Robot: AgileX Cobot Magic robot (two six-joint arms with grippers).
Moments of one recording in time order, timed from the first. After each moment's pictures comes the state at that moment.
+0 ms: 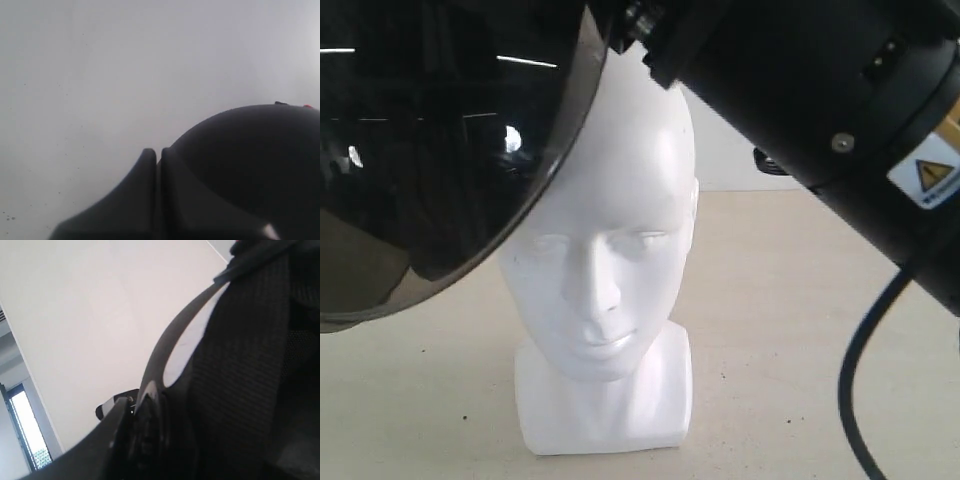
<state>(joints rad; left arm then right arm) 0.06 0.79 -0.82 1.10 -0.54 -1.16 0.99 1.26 -0.73 -0.31 -1.18 1.05</state>
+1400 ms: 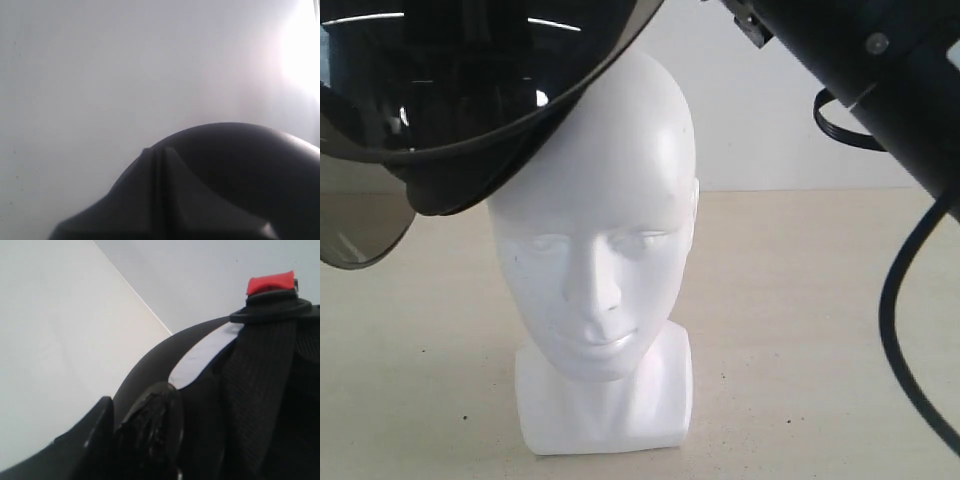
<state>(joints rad) 0.06 1.01 -0.95 1.07 -0.79 -1.12 1.00 1.20 -0.76 0.03 -0.95 0.77</state>
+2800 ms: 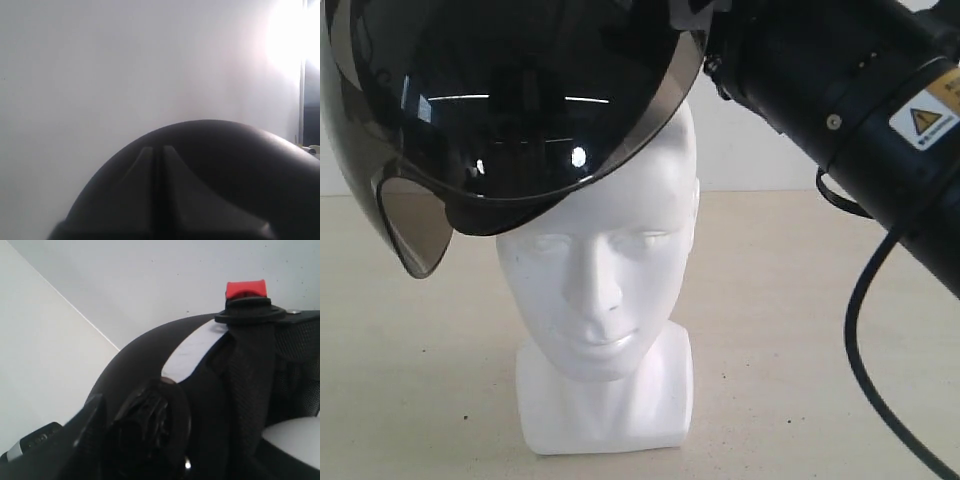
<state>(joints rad) 0.02 1.23 -0.96 1.06 -0.88 -1.07 0.96 1.24 -0.70 0.21 -0.90 0.70</state>
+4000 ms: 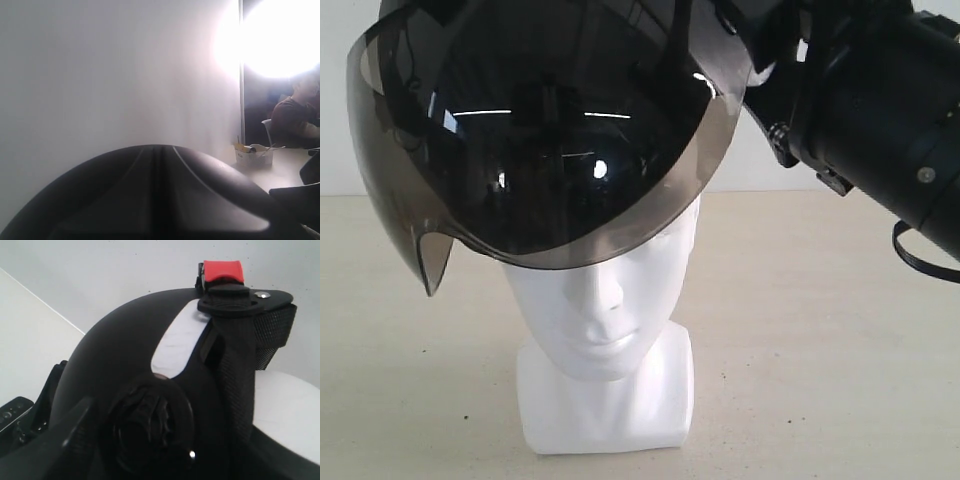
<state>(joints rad) -0.10 1.31 -1.01 1.09 -0.96 -1.07 0.96 1.08 -0.60 0.33 -0.69 0.63</state>
